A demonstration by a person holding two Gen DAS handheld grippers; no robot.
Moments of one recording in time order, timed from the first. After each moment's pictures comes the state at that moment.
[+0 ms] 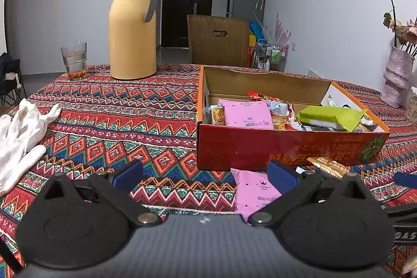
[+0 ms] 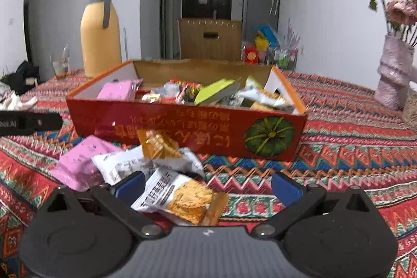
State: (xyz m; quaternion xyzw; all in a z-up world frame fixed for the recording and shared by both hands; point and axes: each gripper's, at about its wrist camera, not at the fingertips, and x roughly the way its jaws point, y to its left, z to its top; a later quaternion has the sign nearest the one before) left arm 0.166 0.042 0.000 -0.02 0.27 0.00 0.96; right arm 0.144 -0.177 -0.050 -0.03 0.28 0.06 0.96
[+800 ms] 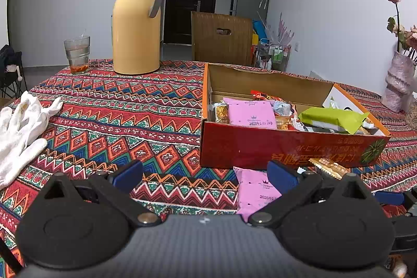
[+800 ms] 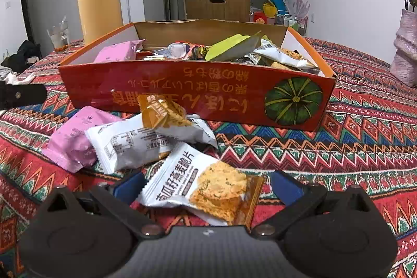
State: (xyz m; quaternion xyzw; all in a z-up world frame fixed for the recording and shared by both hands) left arm 0.166 0.046 0.000 -0.04 0.27 0.00 0.96; right arm 0.164 -0.171 -0.071 -0.03 0.36 0.07 0.93
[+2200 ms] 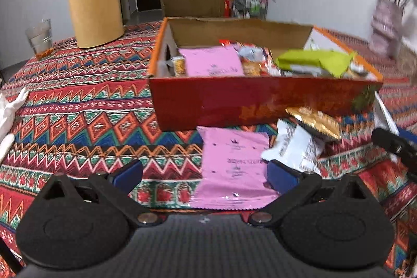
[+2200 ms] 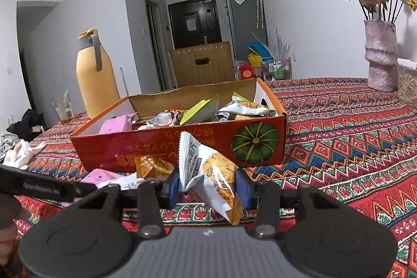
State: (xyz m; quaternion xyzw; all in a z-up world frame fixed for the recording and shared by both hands) left arm 0.191 0.004 -0.027 0.03 0.37 -0.04 0.93; right arm 0.119 -0.211 -0.051 0.06 0.22 0.06 0.97
